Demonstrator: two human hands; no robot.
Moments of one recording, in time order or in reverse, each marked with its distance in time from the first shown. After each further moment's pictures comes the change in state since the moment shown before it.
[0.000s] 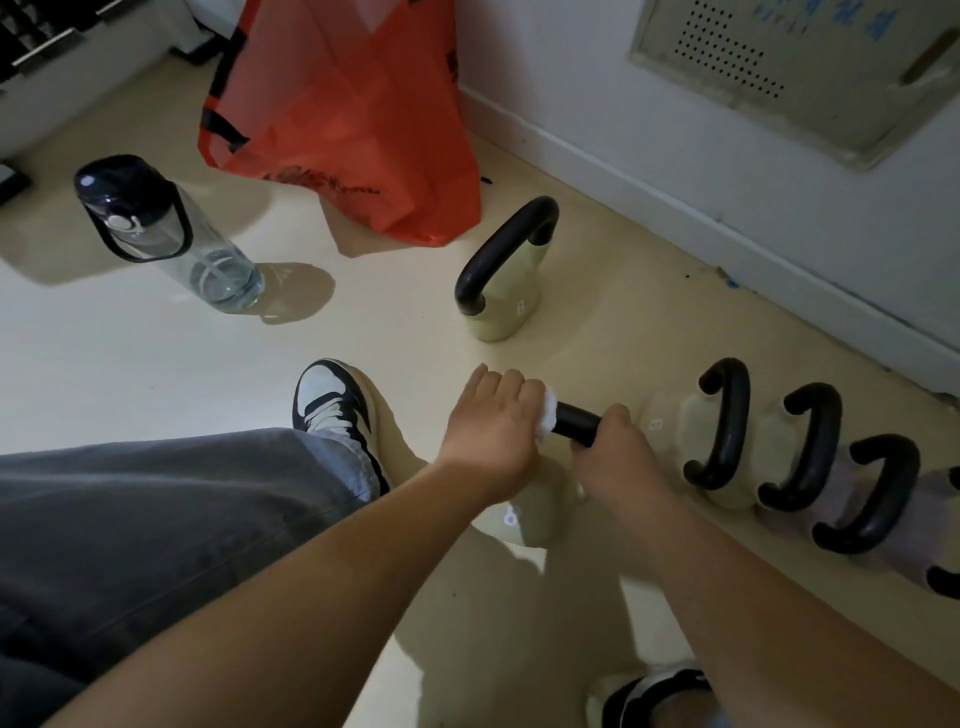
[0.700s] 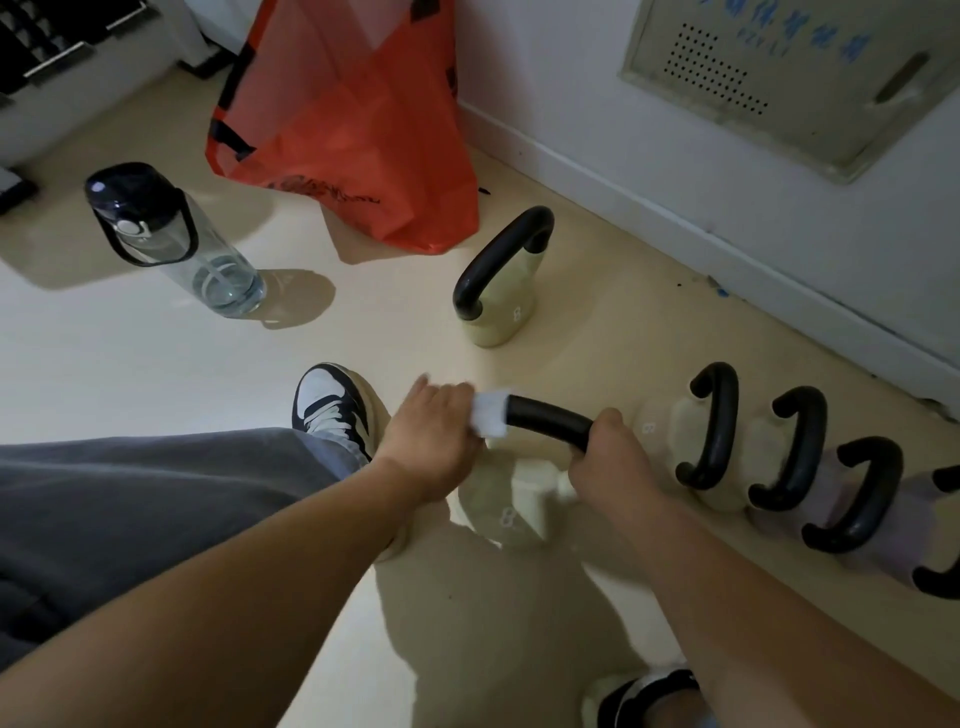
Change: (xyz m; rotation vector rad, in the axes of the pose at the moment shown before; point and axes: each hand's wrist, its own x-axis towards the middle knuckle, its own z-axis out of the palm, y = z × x) left_hand -0.025 -0.047 -0.022 0.113 -0.199 -0.114; right_hand -0.012 0.002 -0.005 -0.083 0.006 -0.059
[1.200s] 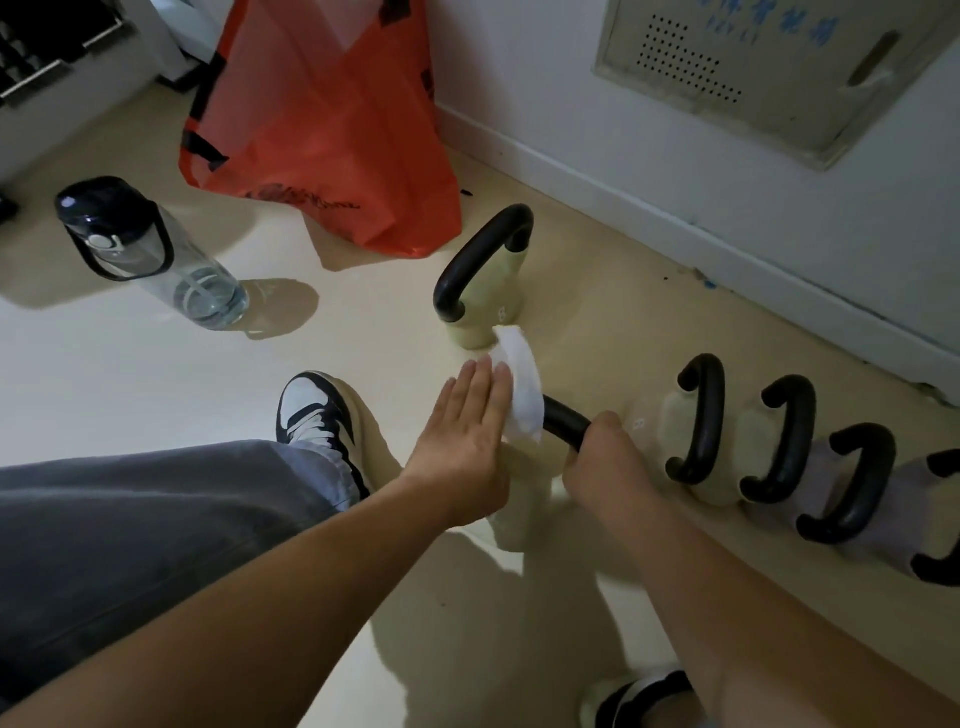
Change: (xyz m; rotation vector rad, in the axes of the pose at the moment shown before) left_hand 0.001 0.051 0.005 -0.023 -0.074 0.024; right_hand -0.002 0.005 -0.001 -0.001 0.005 0.089
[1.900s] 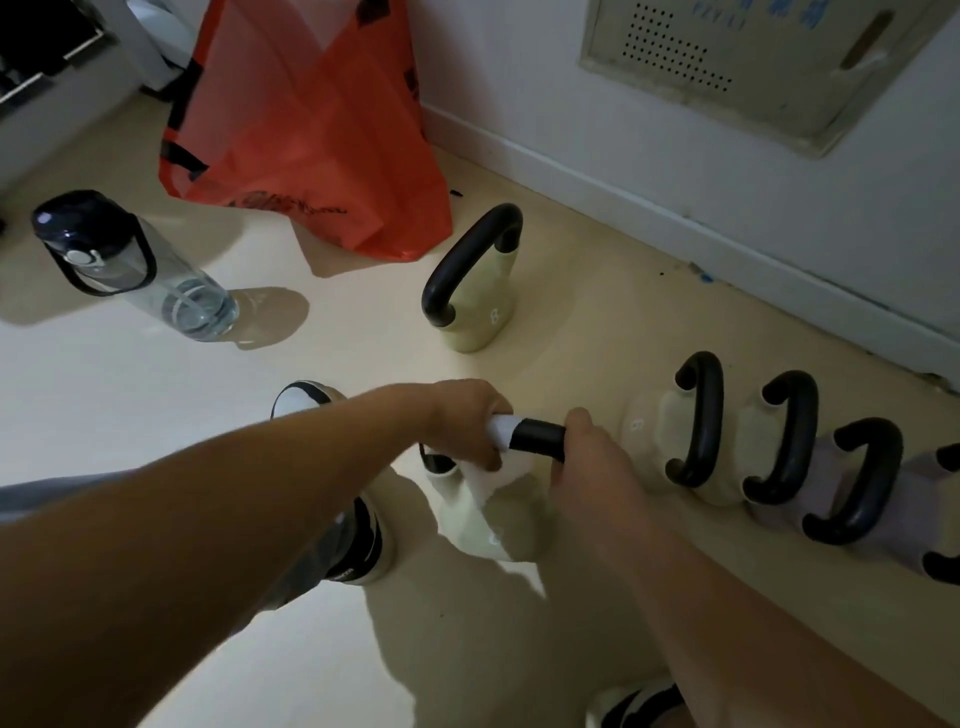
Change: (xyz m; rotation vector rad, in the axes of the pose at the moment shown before) left_hand 0.064 -0.009 -0.053 -0.034 -0.566 0.023; right_hand 0.001 0.007 0.011 -0.086 0.045 -0.249
